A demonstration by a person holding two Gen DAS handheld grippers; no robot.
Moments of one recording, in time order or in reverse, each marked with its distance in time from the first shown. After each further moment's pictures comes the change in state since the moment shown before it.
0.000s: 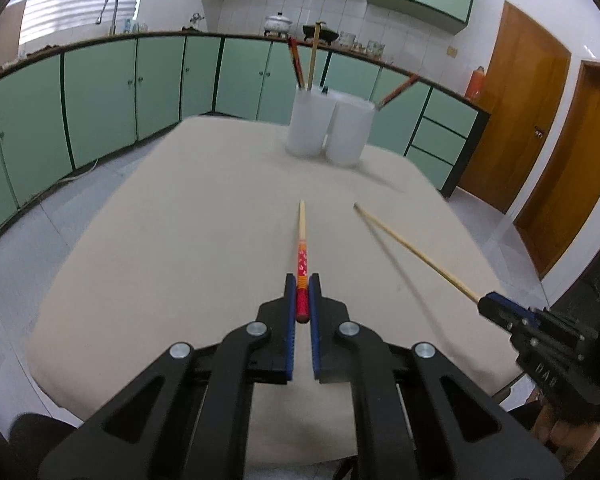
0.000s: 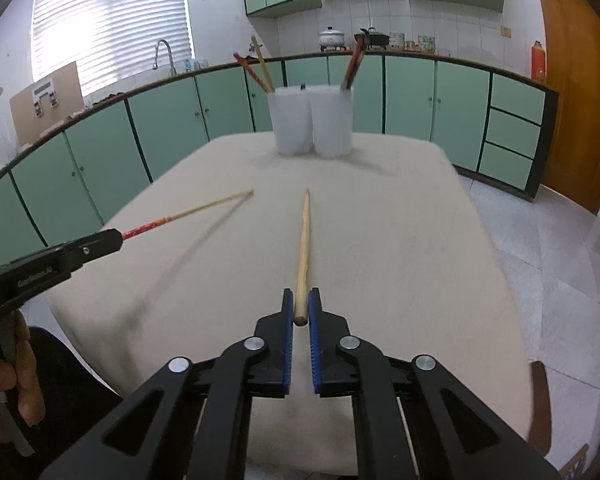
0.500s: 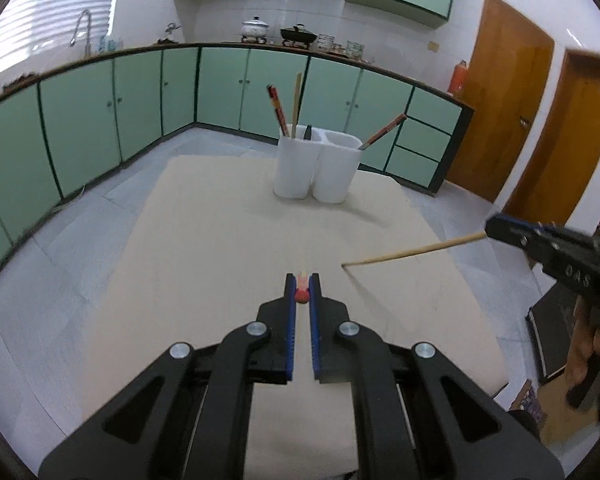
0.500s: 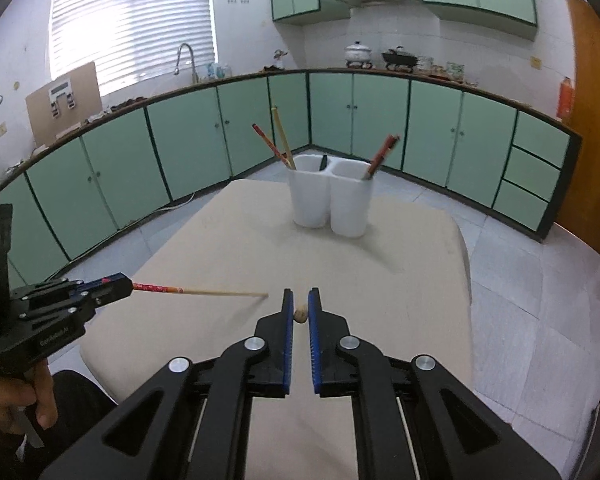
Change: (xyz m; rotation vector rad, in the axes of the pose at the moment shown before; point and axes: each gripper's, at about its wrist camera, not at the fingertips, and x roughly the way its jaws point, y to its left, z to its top) left arm -0.012 0.001 0.087 0.086 0.034 -0.044; right arm -0.006 0.010 0.145 -0.116 0.042 0.049
